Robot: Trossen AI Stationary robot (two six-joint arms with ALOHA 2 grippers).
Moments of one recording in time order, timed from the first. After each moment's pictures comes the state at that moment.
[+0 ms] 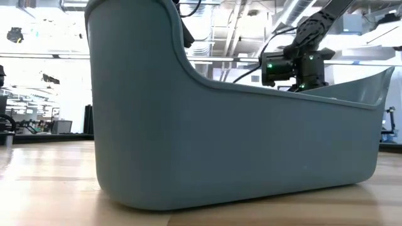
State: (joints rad) left arm 0.08 1.35 1.07 -0.26 -0.25 -0.17; right arm -0.29 1.62 0.81 -0.74 0.01 0.67
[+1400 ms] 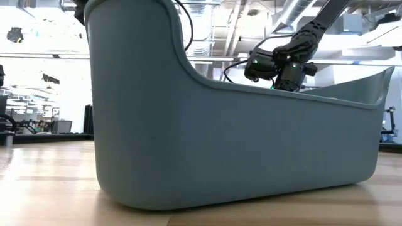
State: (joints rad) left arm 0.04 1.35 0.81 -0.21 -0.10 -0.40; right arm -0.33 1.72 0.81 -0.30 -0.14 1.06
